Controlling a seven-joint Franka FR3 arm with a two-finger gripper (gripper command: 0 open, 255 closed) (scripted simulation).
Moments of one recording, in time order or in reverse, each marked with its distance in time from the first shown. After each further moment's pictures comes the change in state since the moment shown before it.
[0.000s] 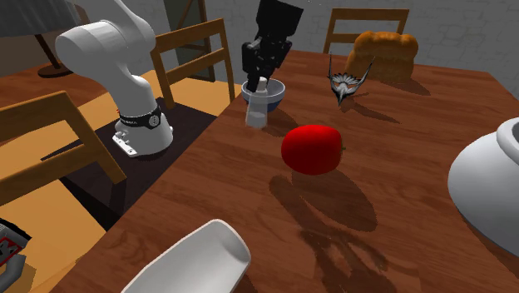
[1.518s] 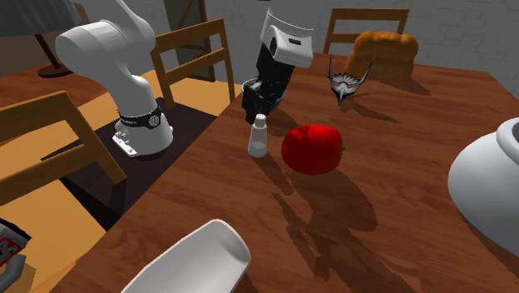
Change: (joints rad) arm -0.001 0.076 -0.001 -0.133 -0.003 0.210 0.009
